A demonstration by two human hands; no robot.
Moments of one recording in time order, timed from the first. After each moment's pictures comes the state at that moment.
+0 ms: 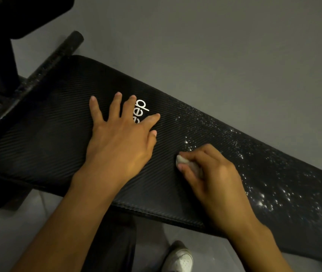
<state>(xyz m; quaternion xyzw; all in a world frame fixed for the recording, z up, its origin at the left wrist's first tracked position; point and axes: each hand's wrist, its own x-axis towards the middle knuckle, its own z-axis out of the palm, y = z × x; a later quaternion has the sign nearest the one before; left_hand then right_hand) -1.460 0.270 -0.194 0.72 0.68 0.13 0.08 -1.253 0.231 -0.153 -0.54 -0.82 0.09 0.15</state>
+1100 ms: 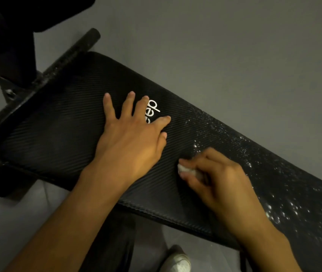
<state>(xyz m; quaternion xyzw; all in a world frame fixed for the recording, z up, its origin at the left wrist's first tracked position) -1.460 0.270 -0.195 0.73 0.67 0.14 0.07 -1.252 0.240 -0.146 -0.51 -0.85 0.10 0.09</state>
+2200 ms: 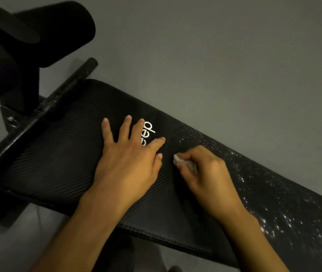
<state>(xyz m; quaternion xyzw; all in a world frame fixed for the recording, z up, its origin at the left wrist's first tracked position) -1.460 0.268 -0.195 0.72 0.66 0.17 0.08 -1.269 0.281 -0.153 -0.54 -0.82 0.10 0.15</state>
